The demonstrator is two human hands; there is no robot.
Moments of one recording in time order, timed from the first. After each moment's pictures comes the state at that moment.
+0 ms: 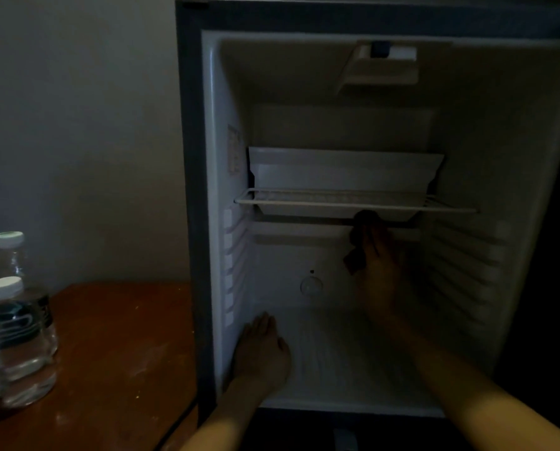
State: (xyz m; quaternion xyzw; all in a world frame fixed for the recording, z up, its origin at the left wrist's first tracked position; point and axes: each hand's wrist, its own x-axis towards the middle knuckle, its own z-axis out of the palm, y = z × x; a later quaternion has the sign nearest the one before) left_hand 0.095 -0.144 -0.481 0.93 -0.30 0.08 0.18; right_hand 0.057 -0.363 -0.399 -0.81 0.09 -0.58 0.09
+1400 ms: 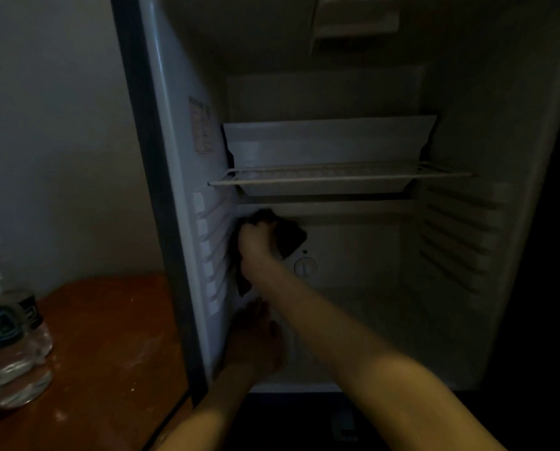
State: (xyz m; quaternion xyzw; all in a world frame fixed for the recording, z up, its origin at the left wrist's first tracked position) left_hand 0.112 -0.143 -0.496 0.93 -0.32 0.11 0.15; right_hand 0.157 -0.192 -0.358 -0.65 0.19 -0.34 0.65
